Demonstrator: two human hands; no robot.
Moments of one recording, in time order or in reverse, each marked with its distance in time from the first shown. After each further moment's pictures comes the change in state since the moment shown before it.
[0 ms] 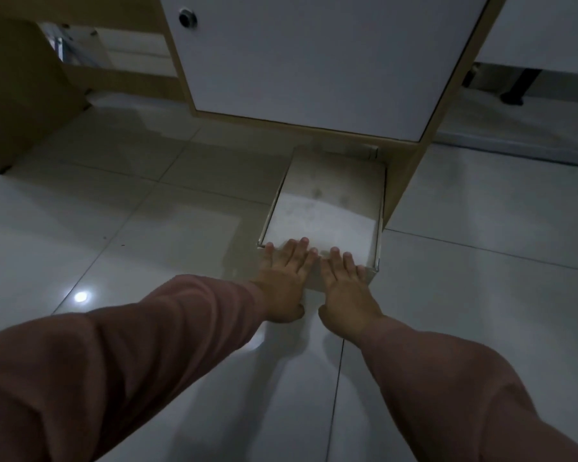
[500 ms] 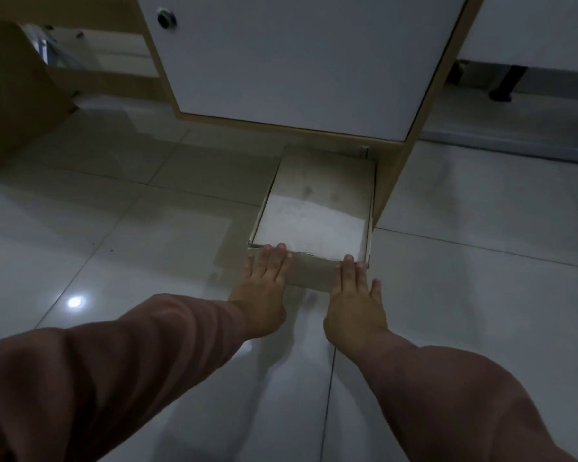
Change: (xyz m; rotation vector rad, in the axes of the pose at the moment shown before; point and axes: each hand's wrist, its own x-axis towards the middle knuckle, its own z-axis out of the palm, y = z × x) left_hand -0.014 -0.003 0.017 -0.069 0.080 -0.107; right_hand -0.015 0.015 0.012 -0.261 0.065 0.151
